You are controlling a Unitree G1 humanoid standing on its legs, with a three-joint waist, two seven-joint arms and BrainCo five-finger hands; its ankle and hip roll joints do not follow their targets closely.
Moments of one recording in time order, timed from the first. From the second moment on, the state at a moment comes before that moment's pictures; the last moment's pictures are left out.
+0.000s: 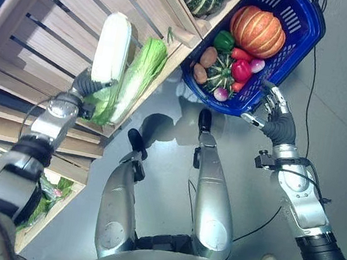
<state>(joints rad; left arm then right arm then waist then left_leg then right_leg) -0.42 0.69 -0.32 0.51 -0.39 -0.03 0.07 -0.11 -0.64 0.21 -0.15 0.32 -0.18 -0.16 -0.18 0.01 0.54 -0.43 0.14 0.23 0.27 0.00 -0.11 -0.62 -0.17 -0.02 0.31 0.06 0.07</state>
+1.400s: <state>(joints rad) -0.67 0.65 -0.50 0.14 0.55 0.04 0.38 -0.47 -0.44 0.49 -0.15 0.78 -0.02 -0.33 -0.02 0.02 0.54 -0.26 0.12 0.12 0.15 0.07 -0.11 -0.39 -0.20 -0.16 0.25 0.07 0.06</state>
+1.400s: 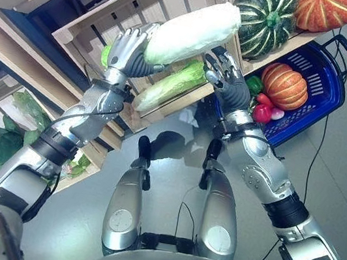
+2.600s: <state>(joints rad) -0.44 0.52 -0.41 0.09 0.16 0.05 0.53 -0.42 -0.42 0.30 -0.24 0.37 0.02 -0.42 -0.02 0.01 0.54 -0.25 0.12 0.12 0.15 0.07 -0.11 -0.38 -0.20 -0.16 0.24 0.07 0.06</state>
